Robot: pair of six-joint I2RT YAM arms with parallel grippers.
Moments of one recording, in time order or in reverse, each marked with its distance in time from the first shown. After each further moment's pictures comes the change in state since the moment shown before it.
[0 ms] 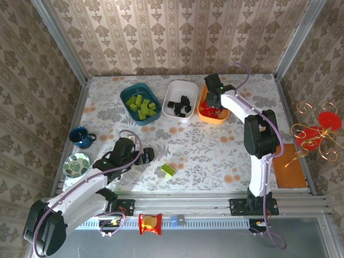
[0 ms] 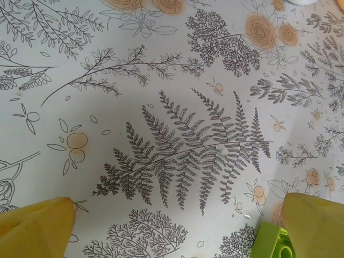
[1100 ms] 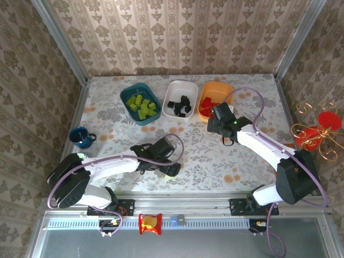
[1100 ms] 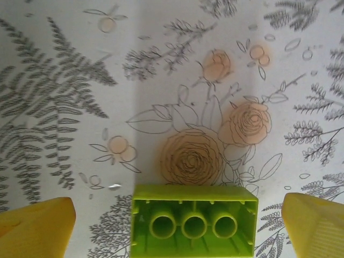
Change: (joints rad) left arm -0.487 0.578 0.384 -0.178 -0.104 0.188; right arm 0.140 -0.666 -0.699 0.144 -0.003 0.026
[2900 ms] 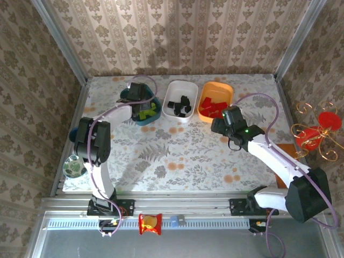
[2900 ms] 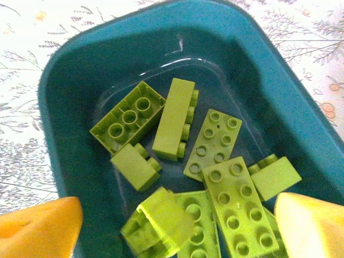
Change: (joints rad) left arm 0.721 0.388 0.521 0.249 -0.202 0.097; right arm -0.043 -0.167 -0.106 0.068 -0.077 0.055
